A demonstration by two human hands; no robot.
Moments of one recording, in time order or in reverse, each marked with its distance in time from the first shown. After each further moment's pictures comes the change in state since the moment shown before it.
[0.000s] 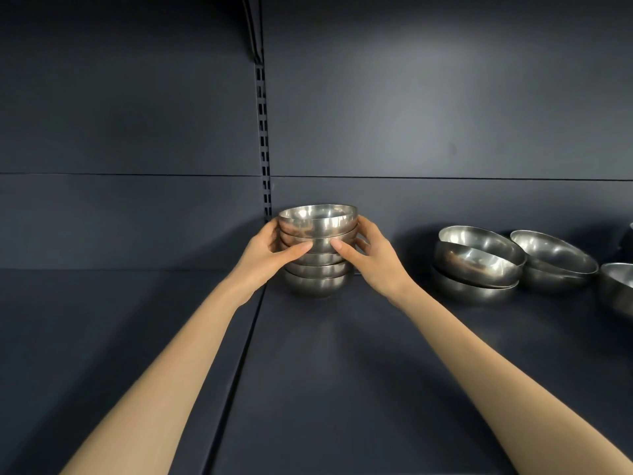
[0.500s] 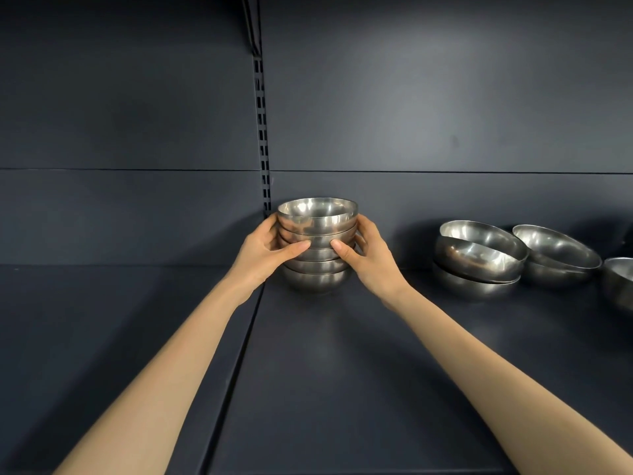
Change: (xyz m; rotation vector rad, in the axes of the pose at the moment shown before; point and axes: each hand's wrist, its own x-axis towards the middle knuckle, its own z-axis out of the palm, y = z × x) left_hand -0.004 -0.004 0.002 -0.067 0.005 0.060; right_hand -0.003 0.012 0.008 0.059 0.015 0.012
